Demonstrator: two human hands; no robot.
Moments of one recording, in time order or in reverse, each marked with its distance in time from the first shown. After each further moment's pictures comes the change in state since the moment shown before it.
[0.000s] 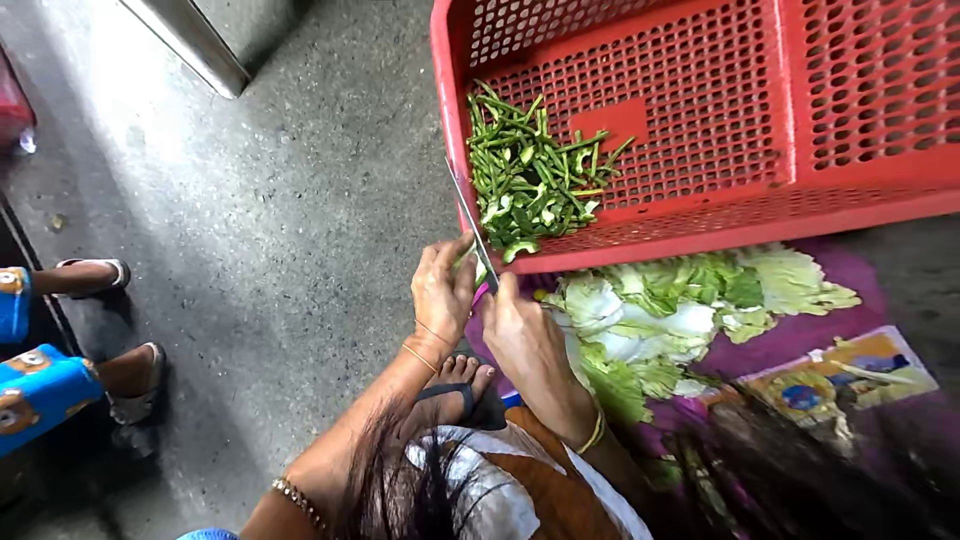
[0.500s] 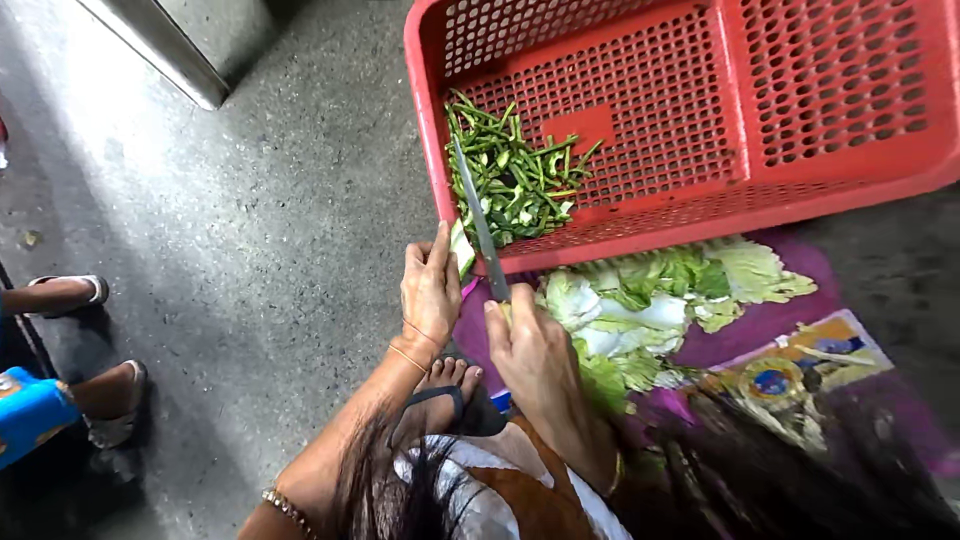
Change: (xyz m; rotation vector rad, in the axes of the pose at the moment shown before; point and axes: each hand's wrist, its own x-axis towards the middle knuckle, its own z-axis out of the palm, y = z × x) left_hand 0.002 0.000 0.011 0.174 0.064 0.137; right_hand -0.023 0.016 -0.013 0.155 0.244 -0.043
